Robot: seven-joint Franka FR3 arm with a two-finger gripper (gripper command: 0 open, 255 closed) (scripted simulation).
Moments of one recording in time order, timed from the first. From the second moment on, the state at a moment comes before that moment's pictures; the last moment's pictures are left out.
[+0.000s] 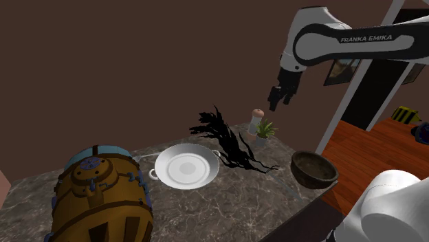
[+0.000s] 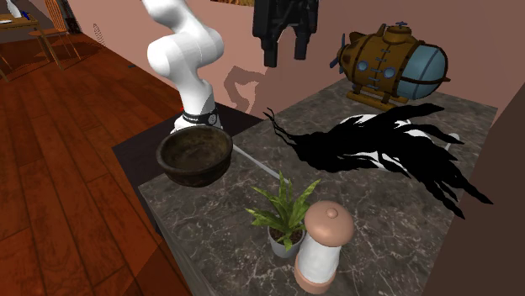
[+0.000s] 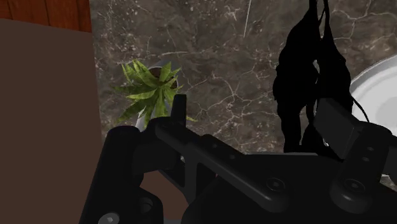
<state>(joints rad) -0.02 -0.51 -0.15 -2.26 -0.19 1.82 -0.04</state>
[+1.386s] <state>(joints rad) -0.09 0.12 -0.30 -1.95 -0.15 2.19 -0.21</state>
